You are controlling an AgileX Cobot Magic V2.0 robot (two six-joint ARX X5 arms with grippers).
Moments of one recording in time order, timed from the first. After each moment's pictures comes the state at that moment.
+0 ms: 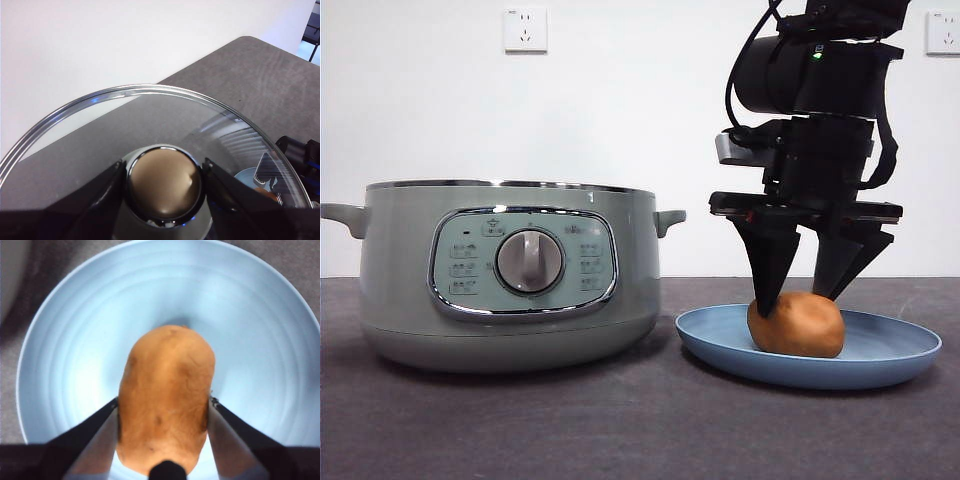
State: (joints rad) left arm -0.40 1.64 2.55 -1.34 0.11 0.17; right arm 0.49 1.75 1.21 -0.70 0.03 0.09
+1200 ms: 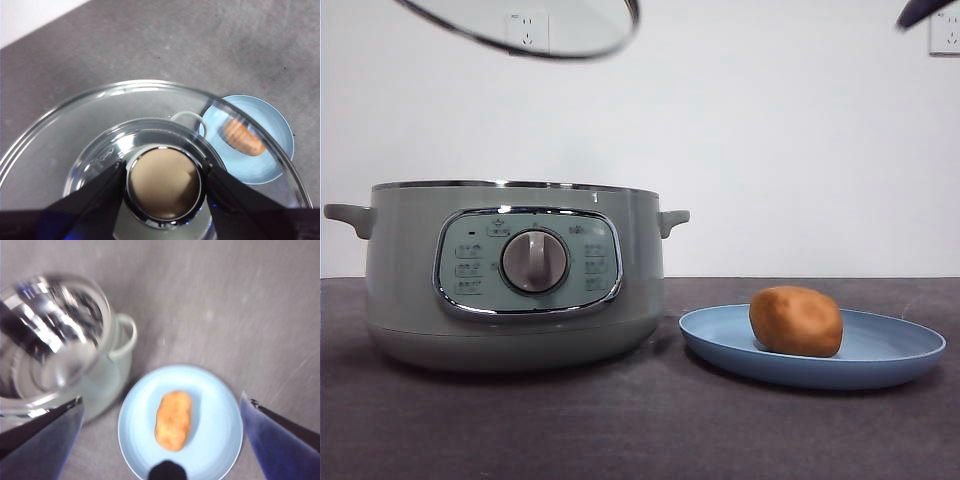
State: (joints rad) left arm -0.40 1.64 2.10 -1.22 0.22 0.20; right arm 0.46 1.04 1.22 -0.79 0.03 0.14
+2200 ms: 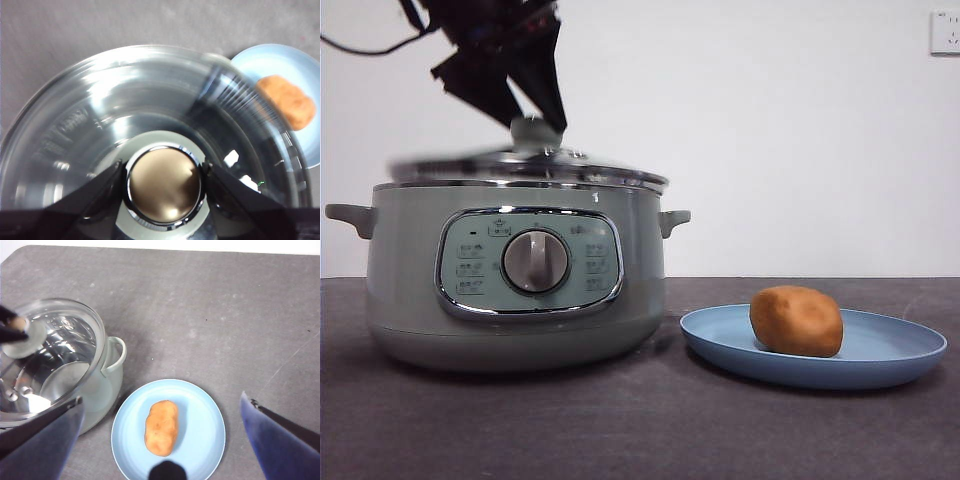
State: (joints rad) left arm -0.39 1.64 1.54 -0.80 0.23 0.17; right arm 0.42 0.94 1.22 -0.82 0.03 0.14
